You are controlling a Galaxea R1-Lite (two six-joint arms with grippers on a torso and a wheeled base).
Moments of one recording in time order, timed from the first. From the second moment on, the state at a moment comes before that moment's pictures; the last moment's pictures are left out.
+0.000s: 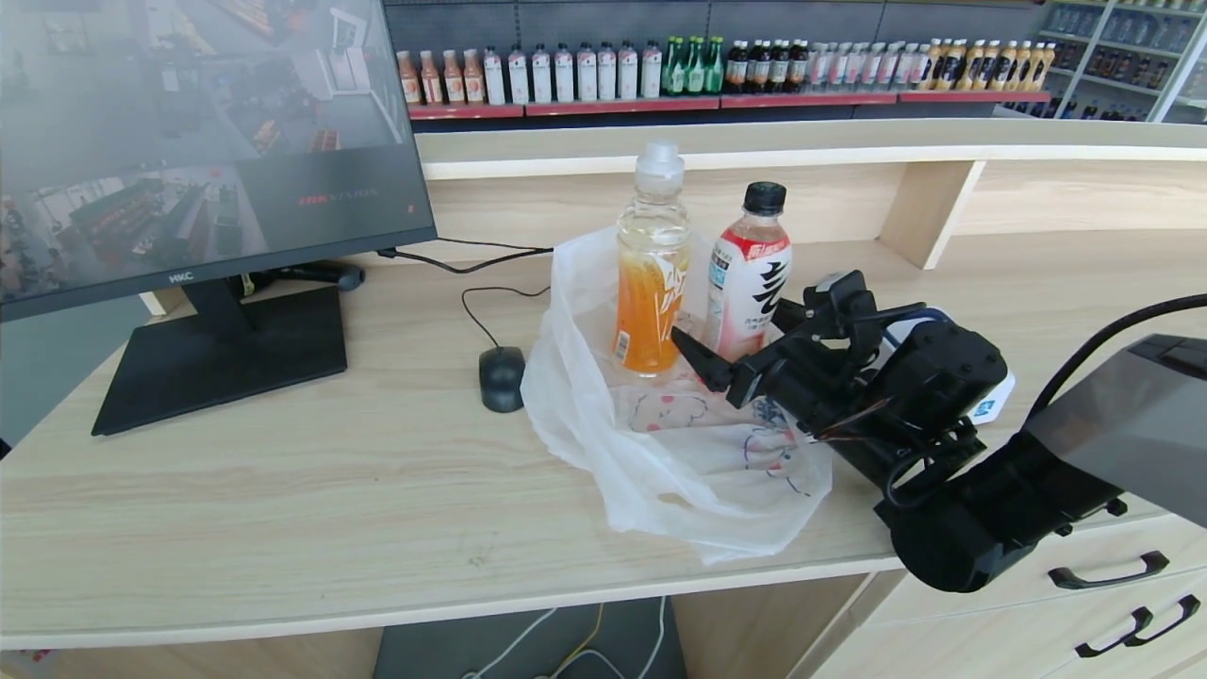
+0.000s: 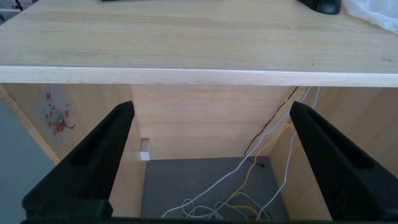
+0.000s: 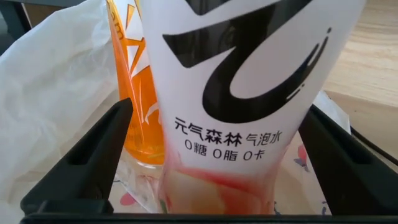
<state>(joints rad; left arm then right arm) 0.00 0.00 0.00 0.00 0.00 0.01 0.44 2.11 -0.84 -1.57 0.22 -0.09</state>
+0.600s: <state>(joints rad) 0.00 0.00 0.00 0.00 0.00 0.01 0.42 1.98 -0.75 -1.57 0.21 -0.09</state>
